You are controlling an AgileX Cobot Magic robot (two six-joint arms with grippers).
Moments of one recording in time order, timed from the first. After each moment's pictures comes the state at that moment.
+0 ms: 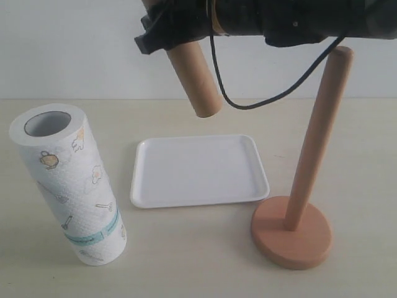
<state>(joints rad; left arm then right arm) -0.07 0.00 0.00 -0.09 0.31 0.05 0.64 1.83 -1.51 -1.74 -0.09 1.42</state>
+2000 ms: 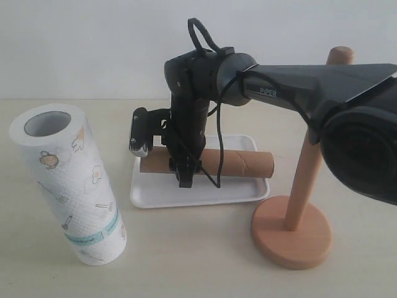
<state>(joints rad) -0.07 0.00 0.00 -0.09 0.31 0.05 0.70 2.38 -2.01 -0.05 1.00 -0.93</state>
